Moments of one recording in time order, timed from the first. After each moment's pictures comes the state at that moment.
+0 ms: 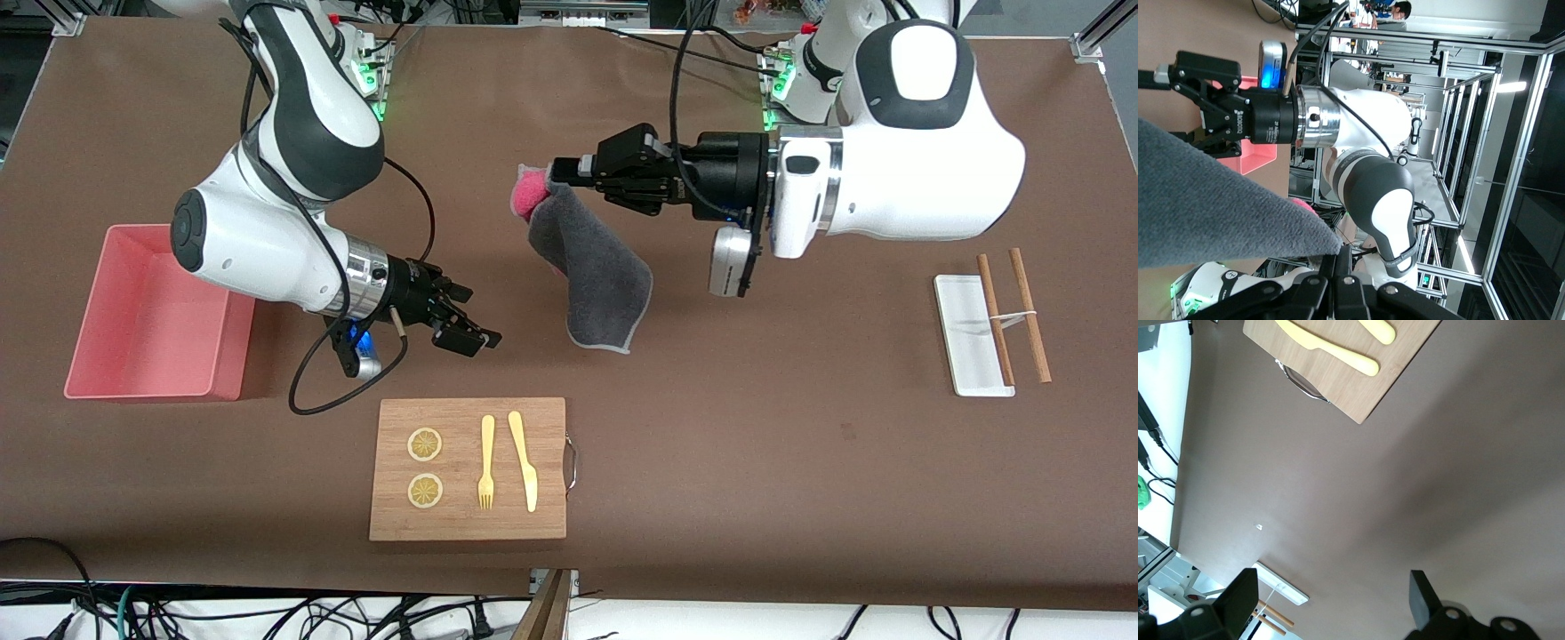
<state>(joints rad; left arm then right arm) -0.32 0.37 -0.12 -1.33 -1.39 1.87 -0.06 0.41 0.46 0.01 -1.43 0.67 2.06 1.02</state>
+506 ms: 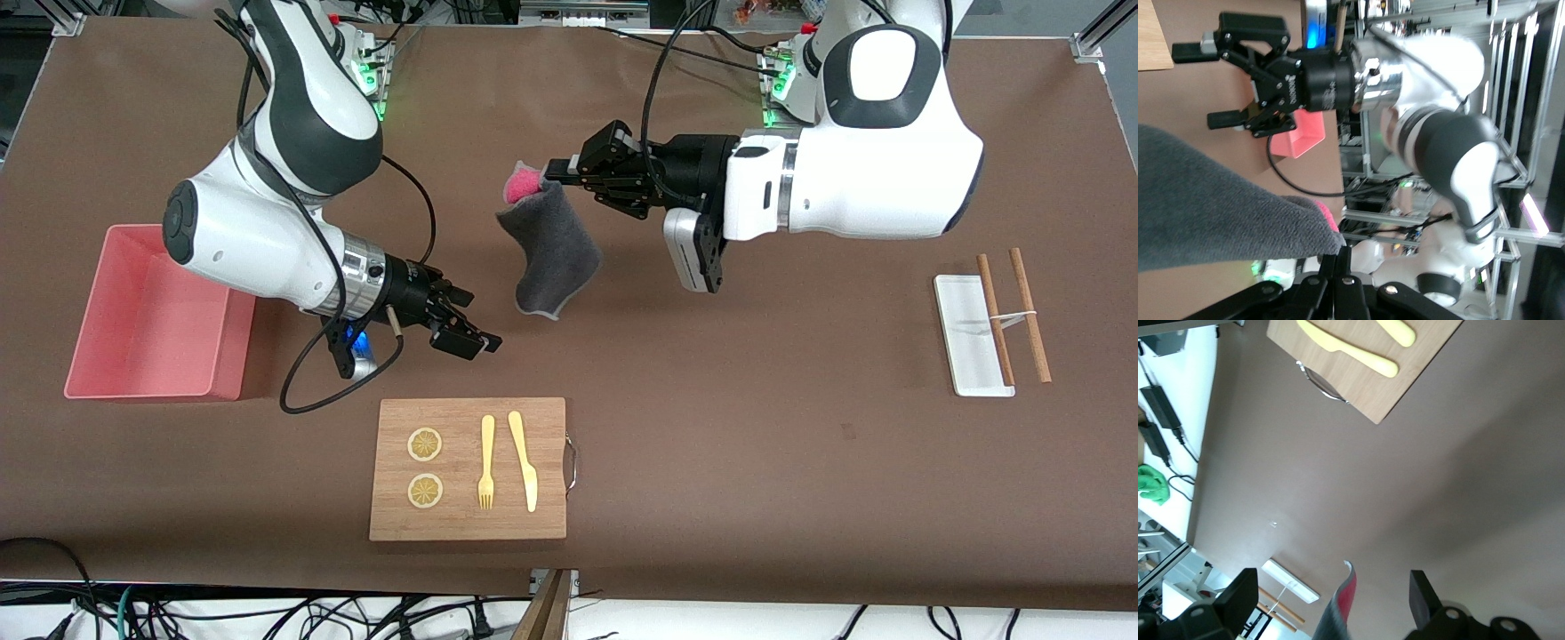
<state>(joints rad) -0.34 0.38 -0.12 -1.34 -1.20 1.78 0.10 0.41 0.47 0.01 -1.39 0.69 2.07 1.02</state>
